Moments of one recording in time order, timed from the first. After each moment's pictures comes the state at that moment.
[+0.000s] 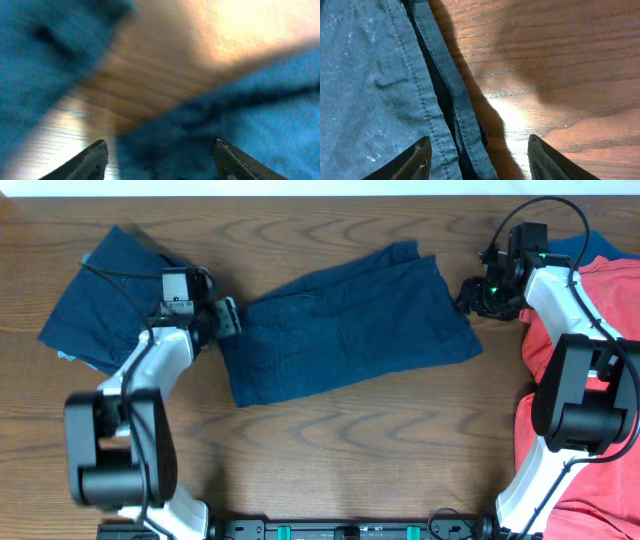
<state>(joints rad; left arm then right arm) 0.04 1.81 1.03 -0.27 0.21 -0.27 -0.10 2.08 1.54 -0.78 -0.24 0.06</state>
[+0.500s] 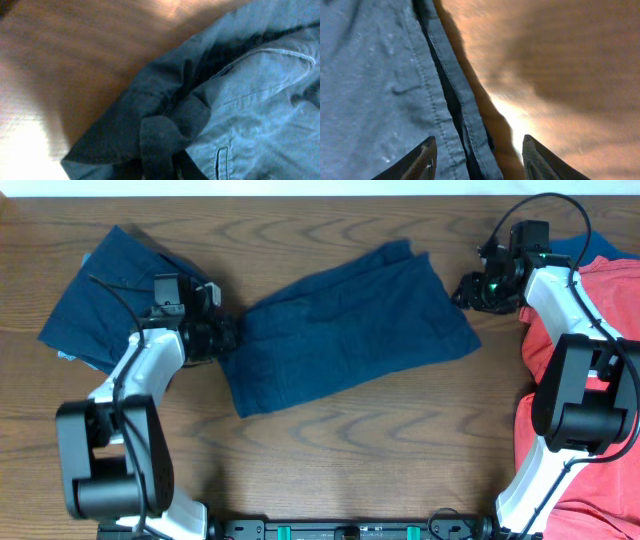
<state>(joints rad) 0.07 1.74 1.03 -0.48 0.38 -0.23 -0.10 2.08 1.54 -0.70 -0.32 0.04</state>
